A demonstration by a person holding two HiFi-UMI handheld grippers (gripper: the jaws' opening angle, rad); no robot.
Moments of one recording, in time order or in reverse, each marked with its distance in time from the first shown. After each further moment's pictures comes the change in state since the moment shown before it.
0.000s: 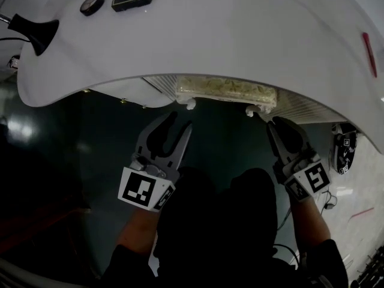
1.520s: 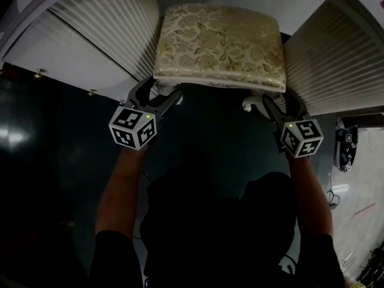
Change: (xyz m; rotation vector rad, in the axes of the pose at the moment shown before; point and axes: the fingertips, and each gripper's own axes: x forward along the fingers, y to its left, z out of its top) left arm 0.106 0.103 -0.220 -0.023 0.184 -0.067; right arm 0.051 -0.133 -0.213 -0.033 0.222 -0.226
